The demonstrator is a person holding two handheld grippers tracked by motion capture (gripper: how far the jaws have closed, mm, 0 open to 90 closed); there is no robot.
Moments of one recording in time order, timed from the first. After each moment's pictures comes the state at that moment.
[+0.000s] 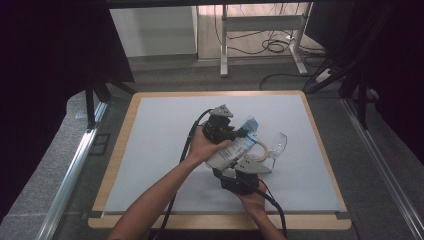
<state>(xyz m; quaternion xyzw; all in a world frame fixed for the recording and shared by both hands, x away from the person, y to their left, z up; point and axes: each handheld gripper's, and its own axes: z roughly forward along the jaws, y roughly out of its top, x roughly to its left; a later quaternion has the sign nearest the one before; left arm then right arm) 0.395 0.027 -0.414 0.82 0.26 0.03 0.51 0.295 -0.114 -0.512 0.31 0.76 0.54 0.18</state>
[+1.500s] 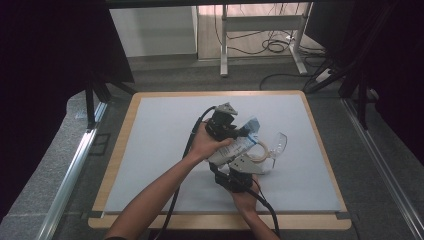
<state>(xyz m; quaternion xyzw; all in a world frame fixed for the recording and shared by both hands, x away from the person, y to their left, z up) 0.400 0.019 -0.407 0.84 0.27 0.03 0.48 0.295 -0.094 -0.511 0.34 0.73 0.55 0.22</state>
